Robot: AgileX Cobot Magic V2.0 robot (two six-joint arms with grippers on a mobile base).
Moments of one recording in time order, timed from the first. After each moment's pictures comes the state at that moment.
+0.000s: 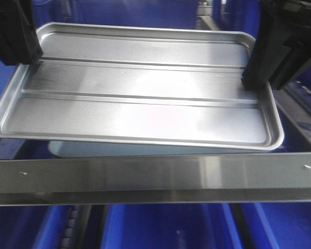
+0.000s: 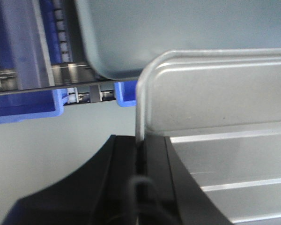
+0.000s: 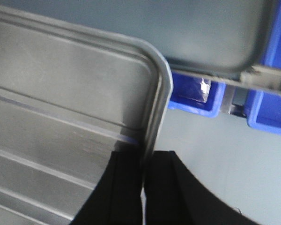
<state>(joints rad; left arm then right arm) -0.77 1.34 -1.20 0.22 1.05 -0.63 0.60 1.25 -1.01 0.00 0.86 0.43</state>
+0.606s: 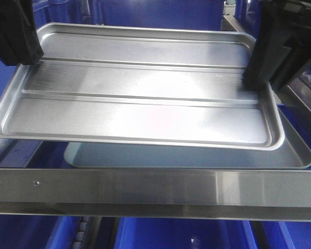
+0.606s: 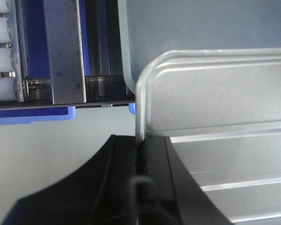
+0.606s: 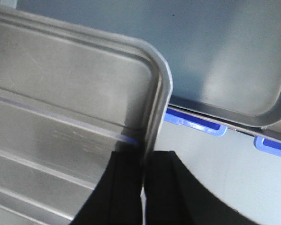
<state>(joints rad) -0.77 1.34 -1.20 0.22 1.05 -0.63 0.60 1.25 -1.01 0.00 0.86 0.43</state>
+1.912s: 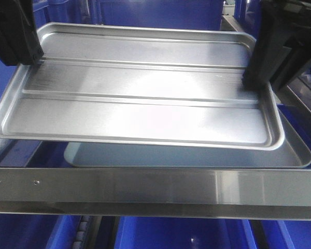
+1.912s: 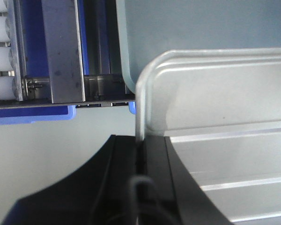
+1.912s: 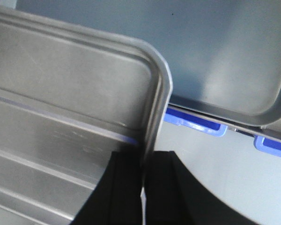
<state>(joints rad) -0.77 1.34 -1.20 0.22 1.05 -0.63 0.60 1.25 -1.01 0.00 0.86 0.43</state>
